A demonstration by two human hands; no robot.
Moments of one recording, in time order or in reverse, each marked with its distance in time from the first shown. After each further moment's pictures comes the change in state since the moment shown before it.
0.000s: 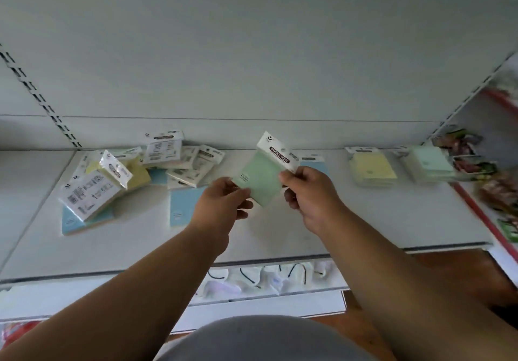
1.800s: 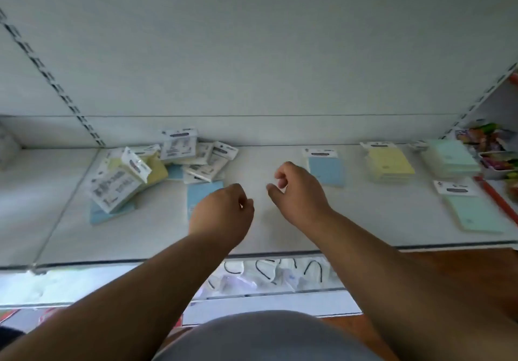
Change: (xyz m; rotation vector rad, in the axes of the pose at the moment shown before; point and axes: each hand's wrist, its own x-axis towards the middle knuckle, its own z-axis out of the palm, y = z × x) left_hand -0.021 0.003 -0.028 1.302 0.184 0.393; right_hand -0.010 0.013 0.033 -0.832 -0.035 -0.518
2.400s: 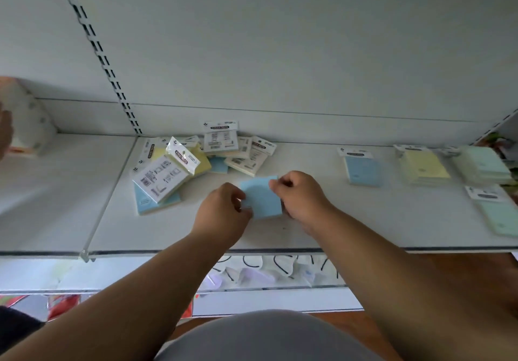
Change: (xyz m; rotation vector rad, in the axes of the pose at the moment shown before) left_hand -0.002 -0.090 -0.025 -0.390 -0.100 -0.167; right_hand 0.007 -0.064 0.066 0.426 -0.135 0.451
